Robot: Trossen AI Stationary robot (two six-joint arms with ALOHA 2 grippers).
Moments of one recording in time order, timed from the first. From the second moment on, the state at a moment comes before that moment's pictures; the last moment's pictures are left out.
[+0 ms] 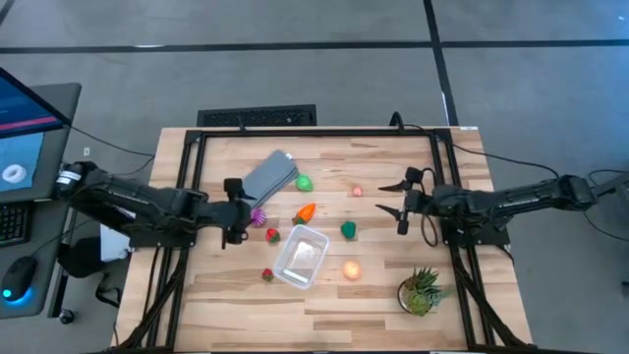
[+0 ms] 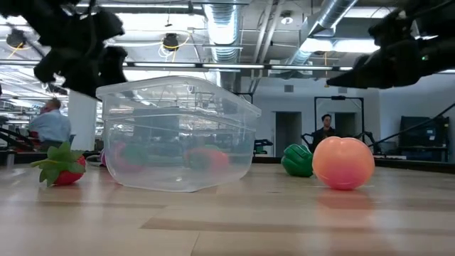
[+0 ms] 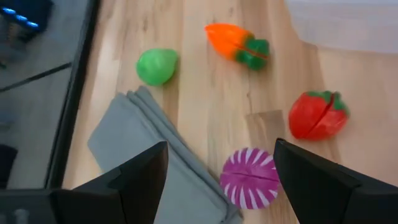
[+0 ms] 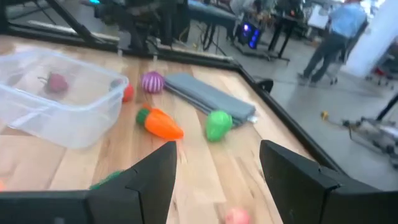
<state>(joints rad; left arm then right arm) -0.19 0.95 0.58 -0.49 -0.45 0.13 0.03 0.64 0.13 0.30 0.26 -0.23</state>
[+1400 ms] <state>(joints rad) 0.16 1.38 0.79 -0.70 -0.04 0.19 0.20 0.69 0.13 0.33 0.18 -0.05</state>
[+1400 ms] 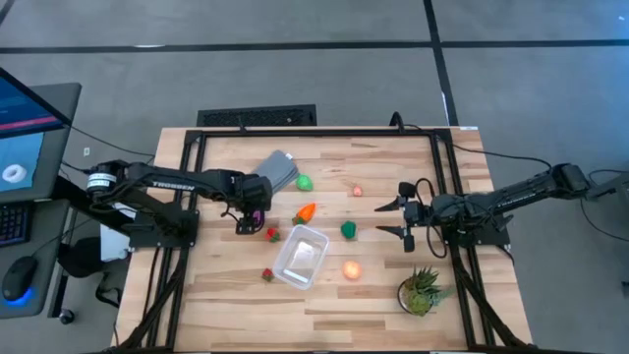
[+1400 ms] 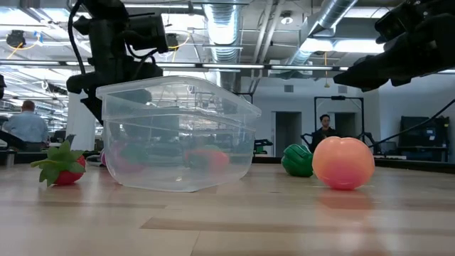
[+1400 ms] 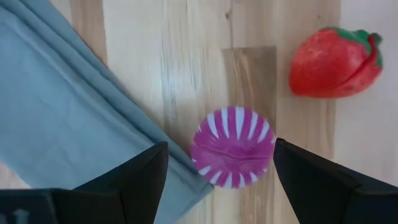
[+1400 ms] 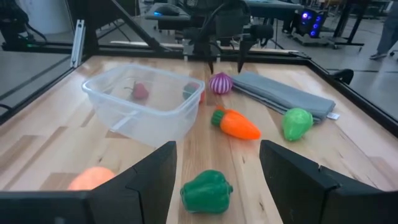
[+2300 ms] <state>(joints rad) 0.18 1.38 0.73 -0.61 0.02 0.20 0.16 0.69 0.13 0.33 0.18 -0.05</state>
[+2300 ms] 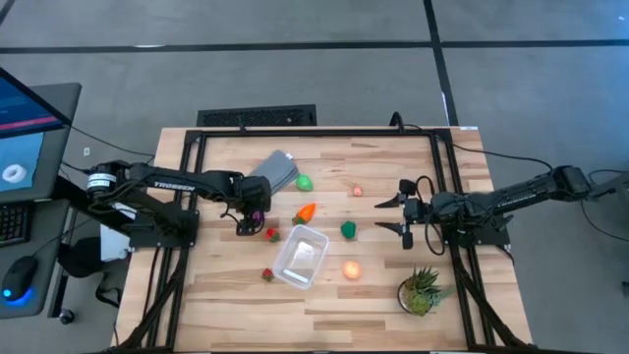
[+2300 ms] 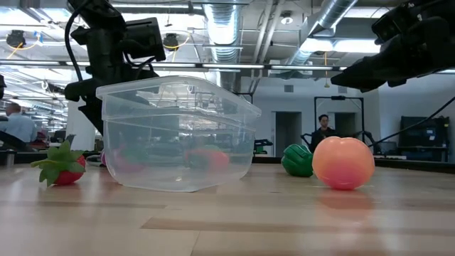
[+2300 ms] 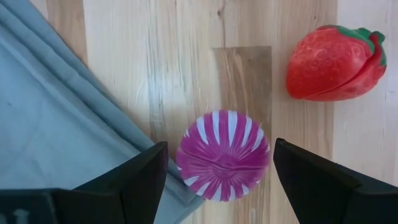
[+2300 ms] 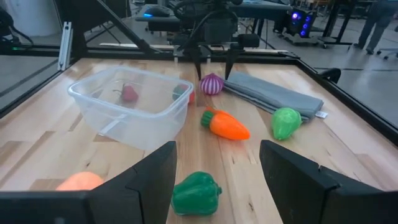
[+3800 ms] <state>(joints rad) 0.18 1.53 0.77 -0.62 0.06 0.17 0.16 0.69 0.13 0.33 0.18 -0.04</state>
